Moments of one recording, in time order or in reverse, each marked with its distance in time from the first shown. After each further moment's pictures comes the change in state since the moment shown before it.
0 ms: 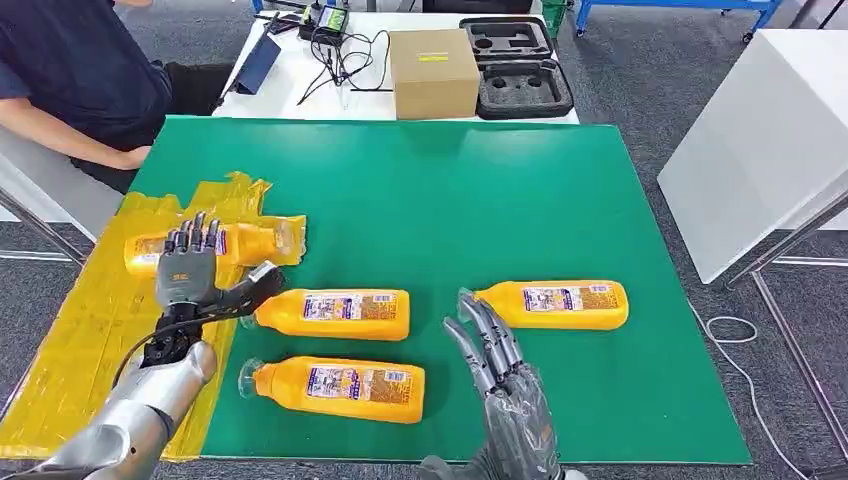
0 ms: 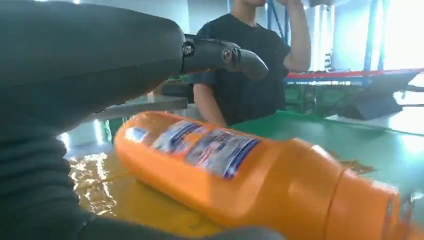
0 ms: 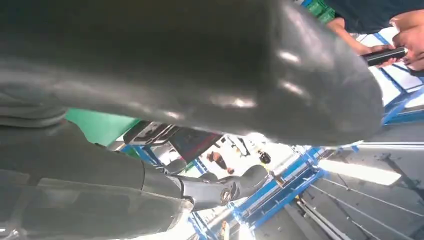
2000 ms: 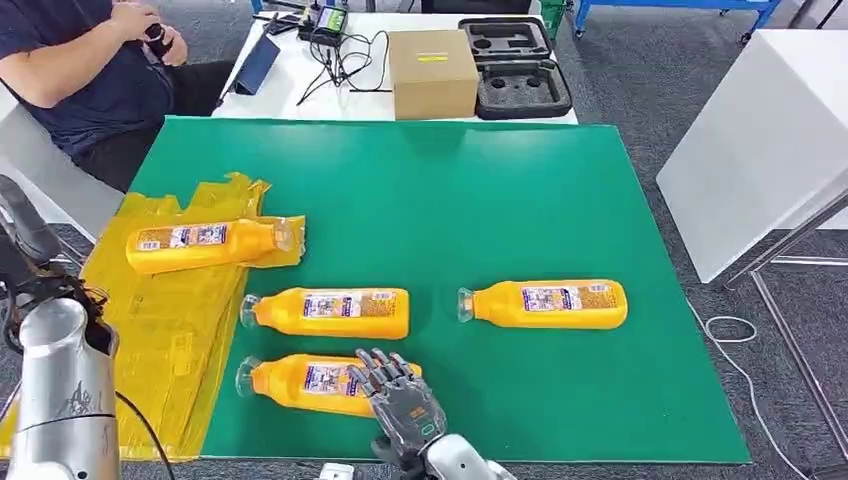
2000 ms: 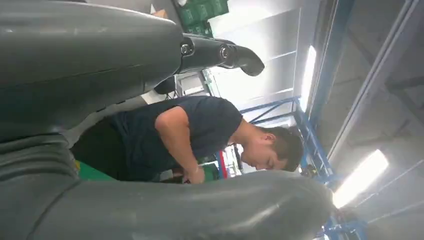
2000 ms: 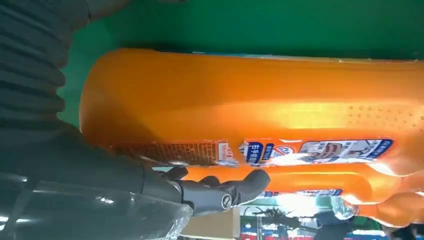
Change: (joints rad) left arm 0.143 0.000 0.262 -0.822 1.139 -0.252 -0.514; right arm -0.355 0.161 0.189 0.856 0.218 0.241 0.244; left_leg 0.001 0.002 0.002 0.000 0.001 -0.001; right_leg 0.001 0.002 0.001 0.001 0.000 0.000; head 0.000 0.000
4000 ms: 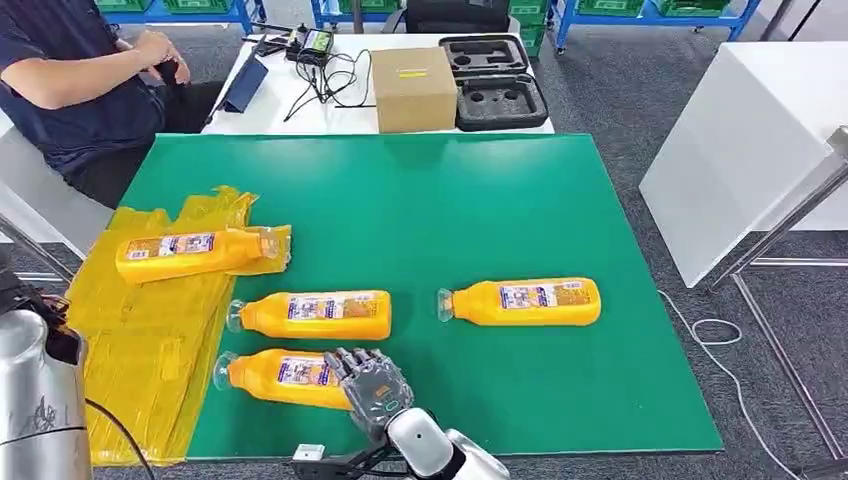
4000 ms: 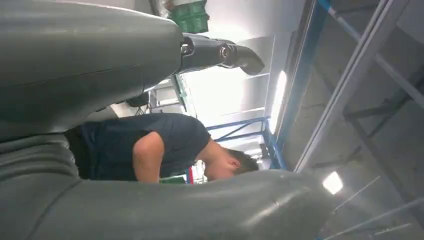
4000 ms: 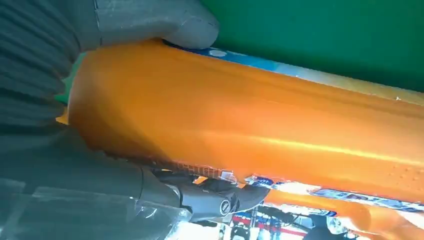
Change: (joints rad) left arm 0.034 0.068 0.009 -0.090 0.093 0.010 -0.028; right arm -0.168 0.138 0.001 0.386 0.108 0.024 0.011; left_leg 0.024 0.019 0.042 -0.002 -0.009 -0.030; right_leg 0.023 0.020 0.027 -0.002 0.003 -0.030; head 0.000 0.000
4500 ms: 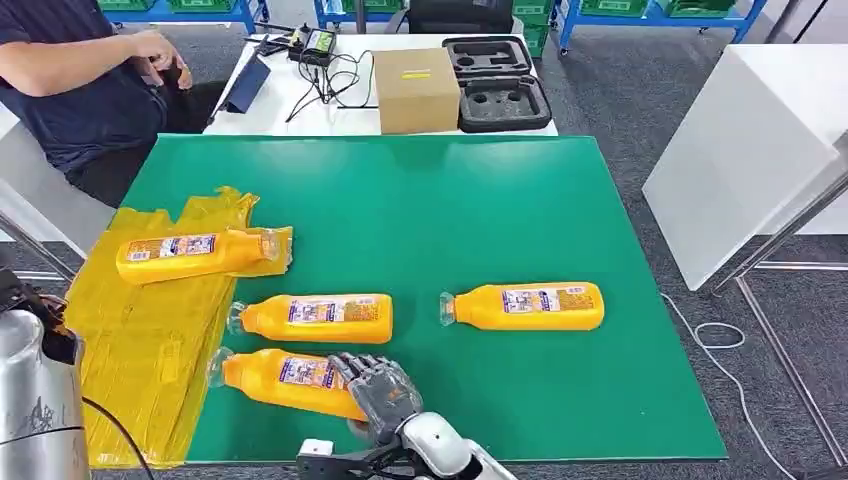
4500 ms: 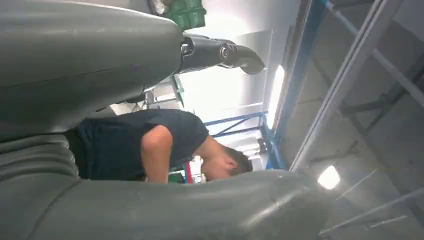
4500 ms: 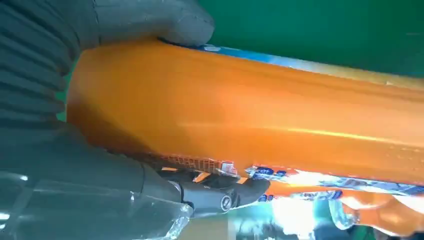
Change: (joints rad) left arm 0.008 0.003 0.012 -0.009 0.002 -0.037 -0.002; right arm 0.114 -0.050 -0.046 -0.265 -0.279 0.046 -0.100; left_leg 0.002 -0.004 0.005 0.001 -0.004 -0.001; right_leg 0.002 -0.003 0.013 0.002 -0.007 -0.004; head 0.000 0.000
